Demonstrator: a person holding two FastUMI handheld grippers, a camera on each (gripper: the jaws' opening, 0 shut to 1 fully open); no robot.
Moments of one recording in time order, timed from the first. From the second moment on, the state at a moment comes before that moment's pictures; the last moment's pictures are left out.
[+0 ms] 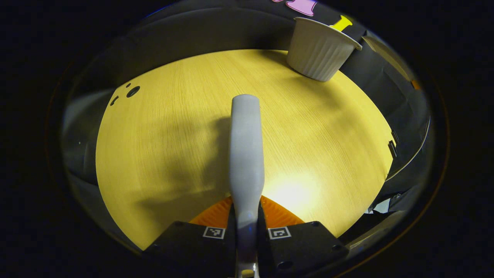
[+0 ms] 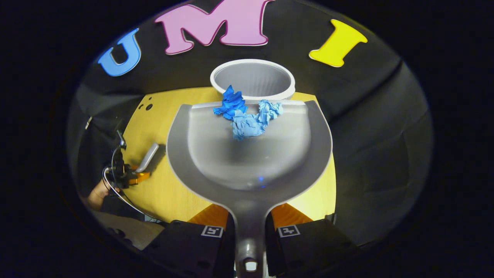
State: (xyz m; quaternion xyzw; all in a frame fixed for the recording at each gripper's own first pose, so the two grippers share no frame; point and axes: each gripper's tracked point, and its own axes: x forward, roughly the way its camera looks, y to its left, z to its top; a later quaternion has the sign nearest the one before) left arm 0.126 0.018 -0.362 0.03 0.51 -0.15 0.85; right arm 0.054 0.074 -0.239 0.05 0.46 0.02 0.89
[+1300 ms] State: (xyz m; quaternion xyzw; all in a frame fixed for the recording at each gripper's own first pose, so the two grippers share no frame) left arm 0.121 0.026 -0.376 0.02 0.51 -0.15 0.85; right arm 0.045 0.018 -0.196 -0.23 0.59 -0.06 0.77
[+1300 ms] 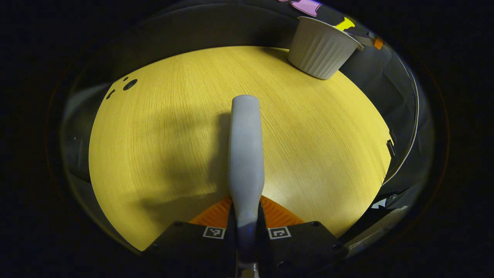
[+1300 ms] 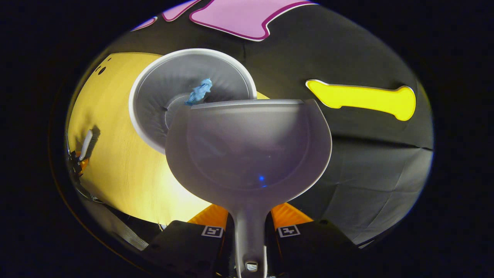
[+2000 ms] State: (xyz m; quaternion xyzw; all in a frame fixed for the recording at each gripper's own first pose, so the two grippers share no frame) left arm 0.121 0.022 -0.369 0.03 0.51 -0.13 0.85; right arm 0.004 0.065 -0.176 -0.12 0.48 0.00 0.87
